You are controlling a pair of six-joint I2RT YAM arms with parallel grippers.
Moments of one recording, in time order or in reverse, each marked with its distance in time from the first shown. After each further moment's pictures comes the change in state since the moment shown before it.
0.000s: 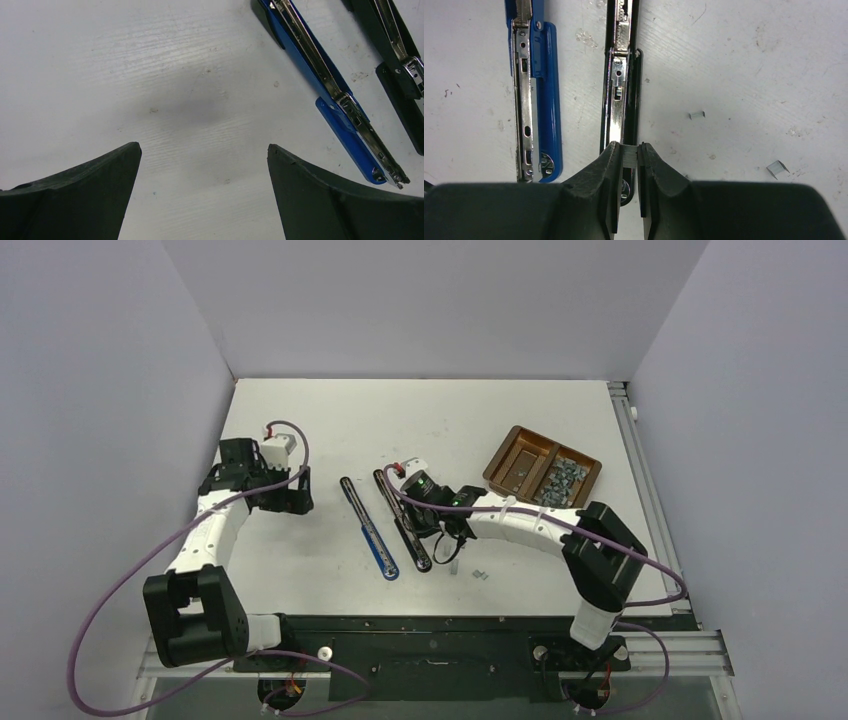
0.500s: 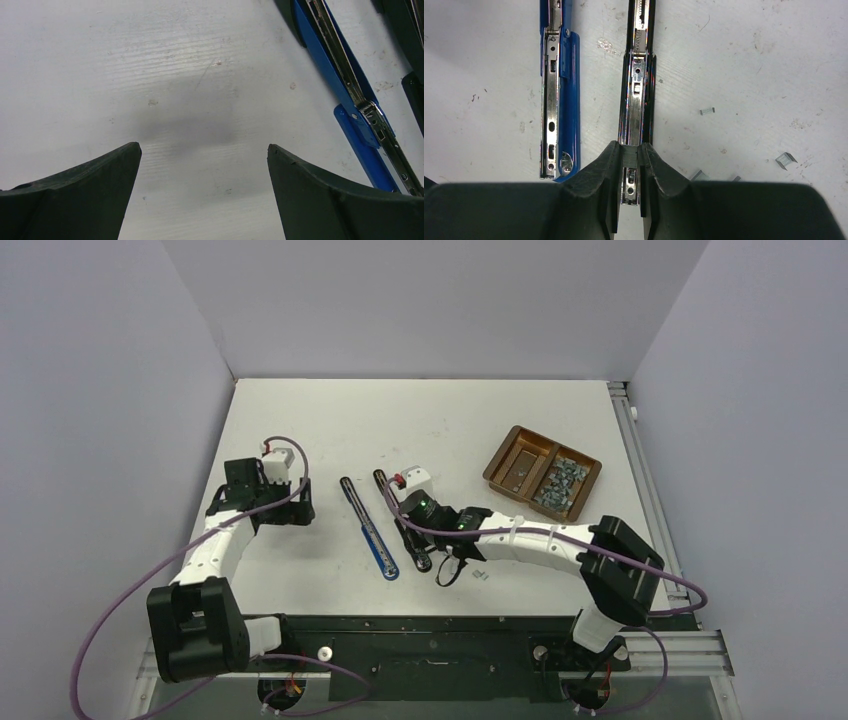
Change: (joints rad) left arm 0.001 -0.056 -0.182 0.166 -0.036 -0.074; right arm 0.097 -0.109 -0.135 0.135 0.146 0.050
